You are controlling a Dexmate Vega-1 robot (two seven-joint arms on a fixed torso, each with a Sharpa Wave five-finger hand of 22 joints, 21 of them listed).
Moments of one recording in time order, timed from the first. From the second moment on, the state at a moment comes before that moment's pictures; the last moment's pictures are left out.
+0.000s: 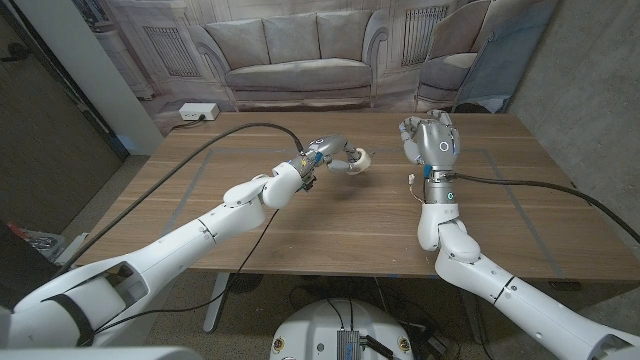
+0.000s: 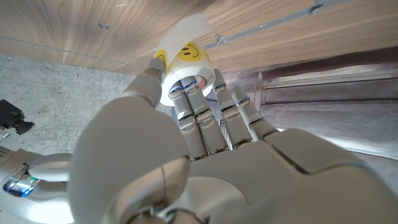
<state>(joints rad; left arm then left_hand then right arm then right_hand) 0.64 0.62 0.80 -1.66 0.51 -0.03 0.13 1.00 0.02 0.51 -0.18 0.17 1.05 -0.06 0.38 0.30 1.07 -0.13 0.51 0.31 0.74 -0.07 0.21 0.39 0.12 0.01 0.73 0.20 -0.98 -0.60 -0.65 -1.80 -0.86 -0.53 -0.96 1.13 0.13 0.21 -0.13 0.22 0.98 -0.12 0.51 0.28 1.09 -0.15 0.65 0.50 0.95 -0.14 0.41 0.63 0.30 -0.04 0.68 0.31</state>
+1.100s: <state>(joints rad) 0.64 0.62 0.76 -1.60 0.51 -0.11 0.15 1.00 0.02 0.51 -0.18 0.17 1.05 -0.06 0.38 0.30 1.06 -0.14 0.52 0.31 0.74 -0.07 0.21 0.39 0.11 0.02 0.74 0.20 -0.94 -0.56 -0.70 -1.80 -0.87 -0.55 -0.93 0.84 0.05 0.08 0.01 0.24 0.61 -0.09 0.31 0.20 0.77 -0.05 0.44 0.42 0.78 -0.09 0.24 0.55 0.24 0.00 0.73 0.25</state>
